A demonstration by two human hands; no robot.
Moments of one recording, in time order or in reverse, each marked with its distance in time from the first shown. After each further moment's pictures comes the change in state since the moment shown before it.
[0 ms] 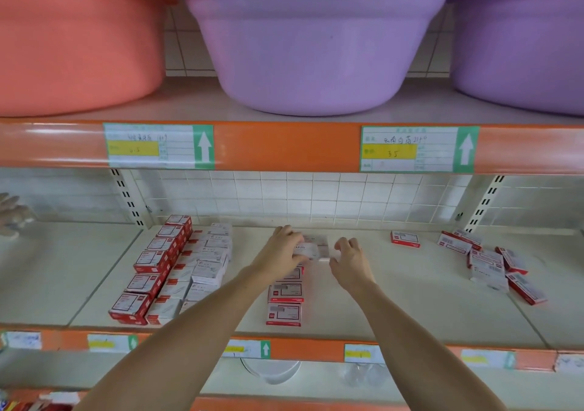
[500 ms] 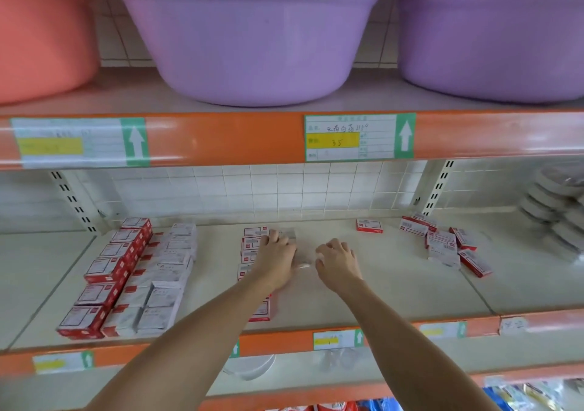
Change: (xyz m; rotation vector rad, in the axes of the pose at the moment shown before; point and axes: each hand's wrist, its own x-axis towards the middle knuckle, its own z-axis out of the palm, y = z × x) left_hand 0.014 0.041 0.054 0.420 -0.131 0.049; right_hand -0.026 0.034 -0.021 -0.227 -0.020 -0.020
